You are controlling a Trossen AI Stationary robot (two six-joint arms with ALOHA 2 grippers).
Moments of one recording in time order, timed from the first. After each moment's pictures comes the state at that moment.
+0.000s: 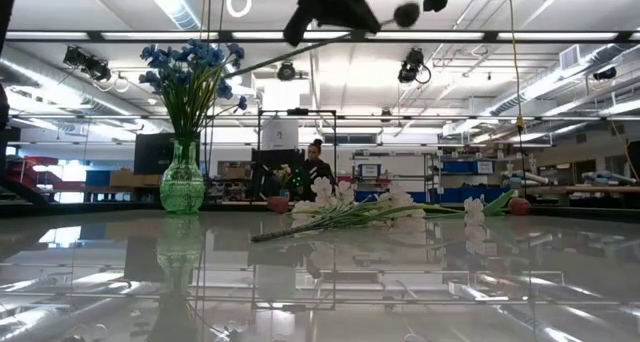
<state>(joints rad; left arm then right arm) -0.06 1.66 1.42 -0.17 -0.45 -0.41 -0.36 1.12 1.01 0.25 -0.08 0.21</state>
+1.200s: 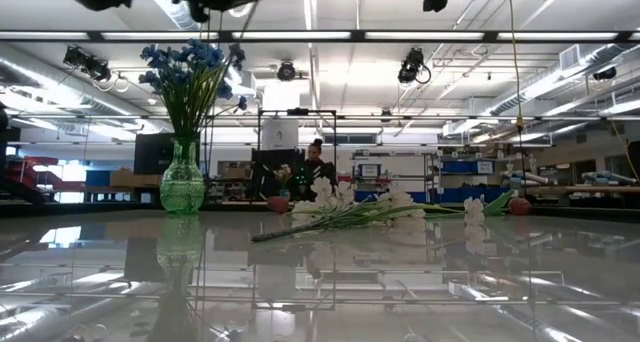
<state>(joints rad) 0.17 1.01 0.65 0.69 -0.49 0.26 -0.36 1.12 1.01 0.25 -0.08 0.21</state>
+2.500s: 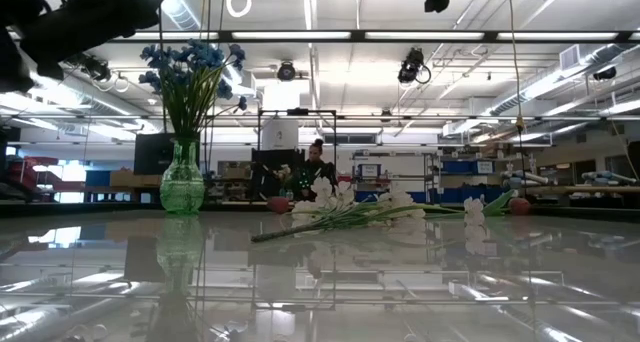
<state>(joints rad) 0.60 0.57 0.06 1.33 -0.09 0.34 -0.36 1.12 1.01 0.26 -0.04 0.21</state>
